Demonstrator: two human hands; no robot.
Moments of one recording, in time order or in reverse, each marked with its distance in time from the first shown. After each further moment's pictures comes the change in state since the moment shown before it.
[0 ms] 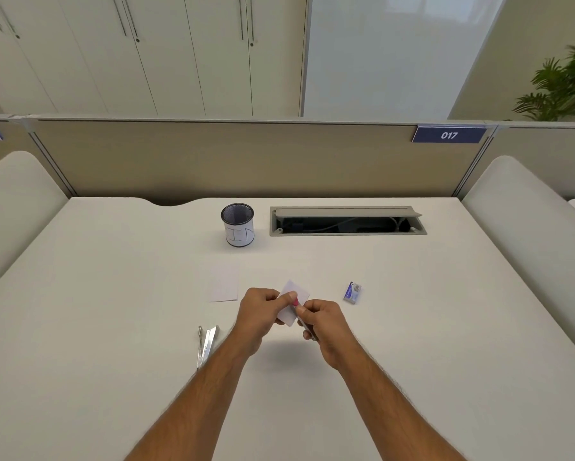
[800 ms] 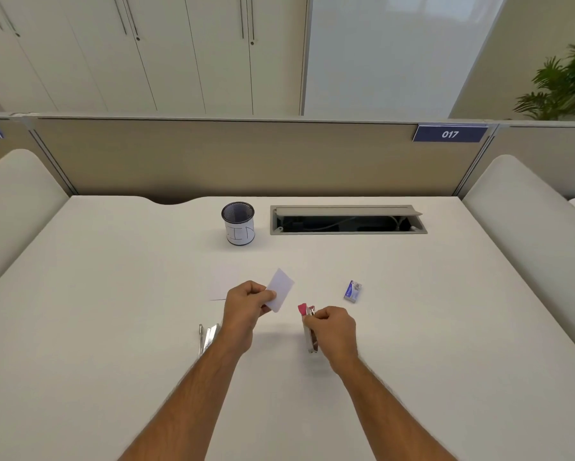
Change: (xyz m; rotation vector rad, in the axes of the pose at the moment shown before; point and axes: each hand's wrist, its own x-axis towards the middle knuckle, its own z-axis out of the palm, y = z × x) left_hand 0.012 -0.014 -0.017 -0.256 0.142 -0.023; right_hand 0.006 0.025 -0.008 -0.356 0.325 -0.020
